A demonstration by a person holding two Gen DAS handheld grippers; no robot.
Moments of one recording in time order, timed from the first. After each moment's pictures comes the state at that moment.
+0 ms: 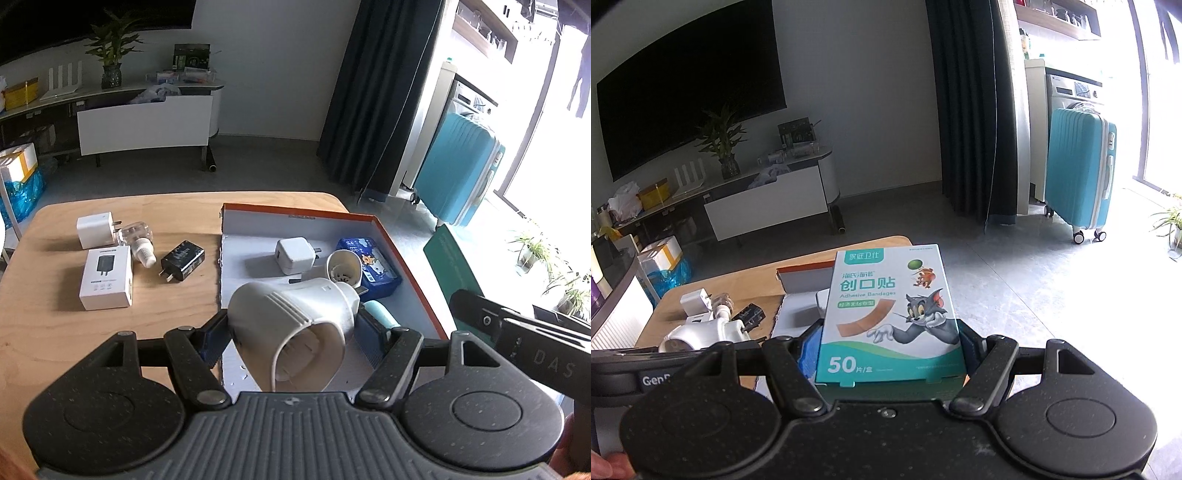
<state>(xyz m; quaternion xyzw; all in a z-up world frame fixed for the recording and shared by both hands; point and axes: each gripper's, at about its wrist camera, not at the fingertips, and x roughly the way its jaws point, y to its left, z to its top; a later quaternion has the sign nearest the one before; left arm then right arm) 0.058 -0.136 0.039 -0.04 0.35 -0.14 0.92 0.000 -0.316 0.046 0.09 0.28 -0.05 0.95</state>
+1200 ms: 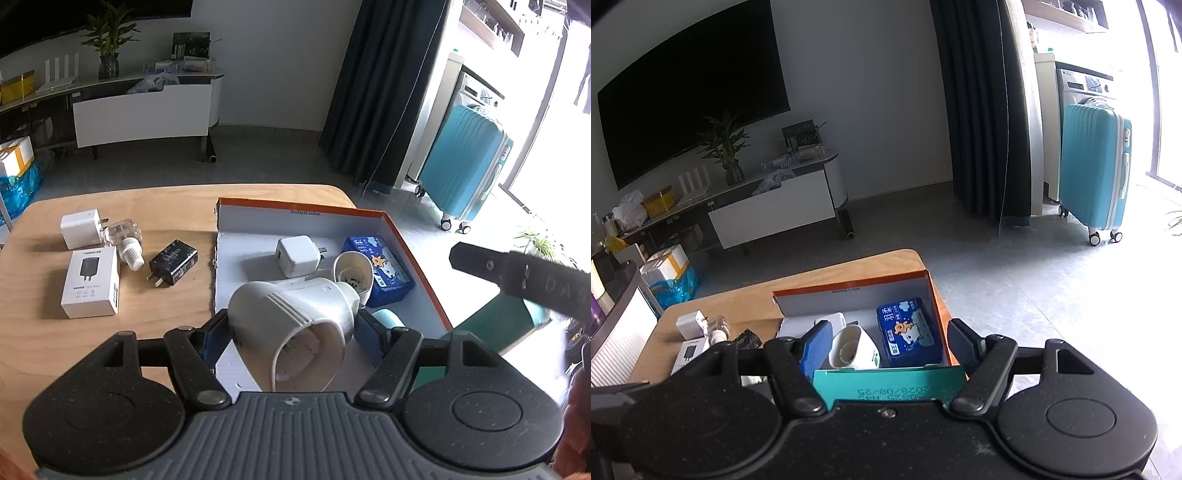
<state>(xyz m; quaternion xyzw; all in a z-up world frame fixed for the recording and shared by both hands) 0.084 -0.145 0.029 -0.04 0.37 -0.13 0.92 0.044 -0.334 0.049 0.11 0.28 -0.03 0.95</state>
